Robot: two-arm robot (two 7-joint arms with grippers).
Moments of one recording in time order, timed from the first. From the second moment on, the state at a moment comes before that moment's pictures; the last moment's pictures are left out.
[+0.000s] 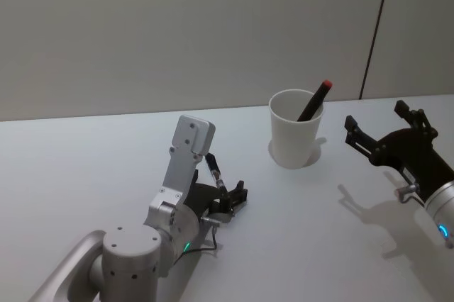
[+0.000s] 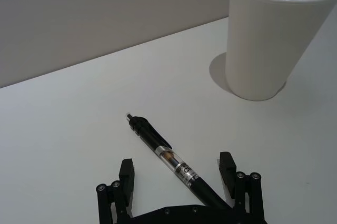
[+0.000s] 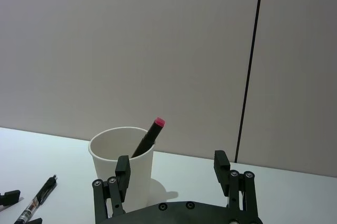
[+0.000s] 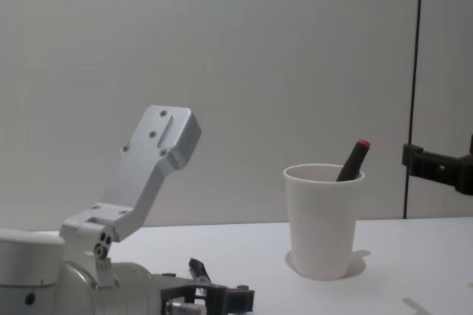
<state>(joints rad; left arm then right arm) -0.19 0.25 0.47 -1.58 -0.35 0.49 0.13 -0.01 0.34 -0.23 -1.77 0.29 0.03 0.07</state>
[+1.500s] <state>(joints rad) -0.18 0.25 0.47 -1.59 -0.33 0.50 0.12 -0.01 0.34 -0.23 -1.77 0.29 0.03 0.07</state>
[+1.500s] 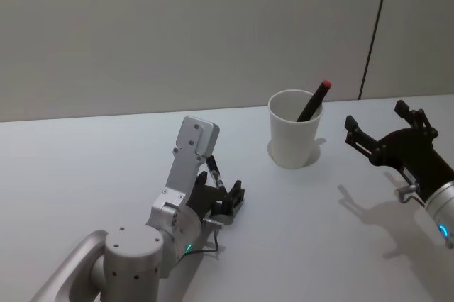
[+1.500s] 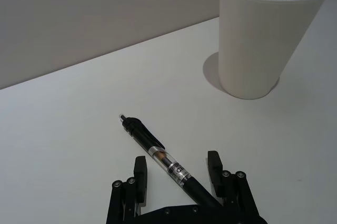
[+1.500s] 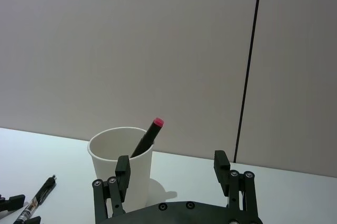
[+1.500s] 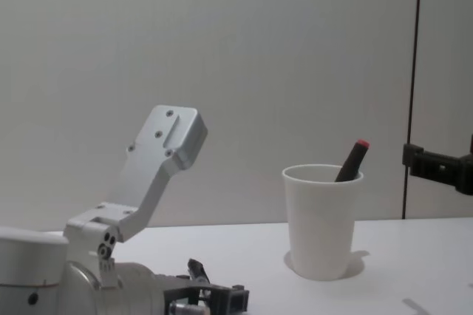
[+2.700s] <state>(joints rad) -0.18 0.25 0.46 -1.60 -0.28 0.52 0.09 -0.01 0.34 -0.23 -1.77 0.29 0.03 0.07</state>
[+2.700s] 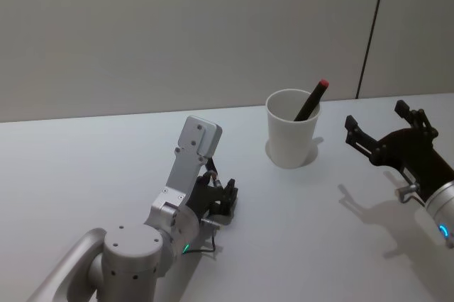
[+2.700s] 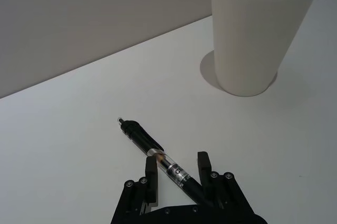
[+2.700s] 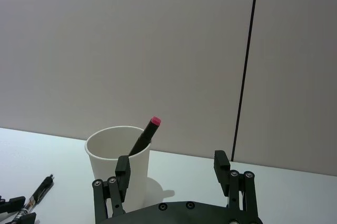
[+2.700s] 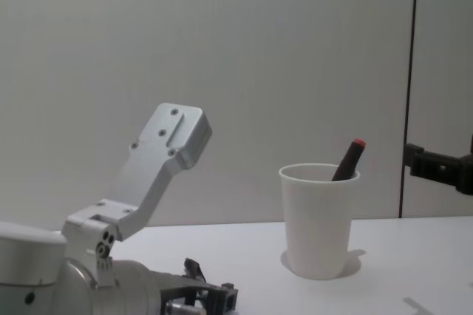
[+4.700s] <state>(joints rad) -0.18 0.25 0.45 -1.59 -0.28 0.50 0.09 -0.01 0.34 -0.23 -1.77 0.29 0.03 0.07</state>
